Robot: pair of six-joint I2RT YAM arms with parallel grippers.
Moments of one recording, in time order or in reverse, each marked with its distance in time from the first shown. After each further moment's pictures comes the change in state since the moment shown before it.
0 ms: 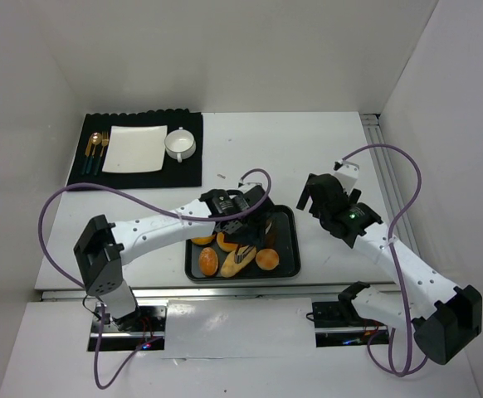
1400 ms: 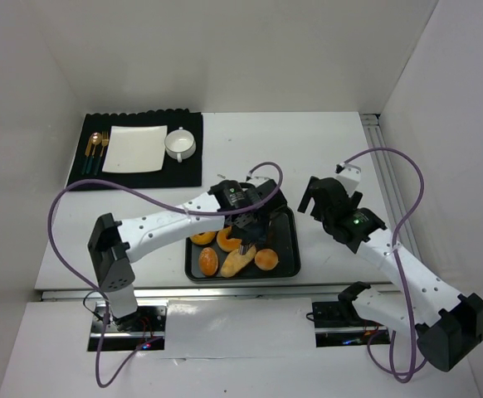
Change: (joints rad) left arm -0.040 0.103 0.206 -0.184 -0.033 0.000; right arm 0.000 -0.054 -0.035 0.012 -0.018 -0.016
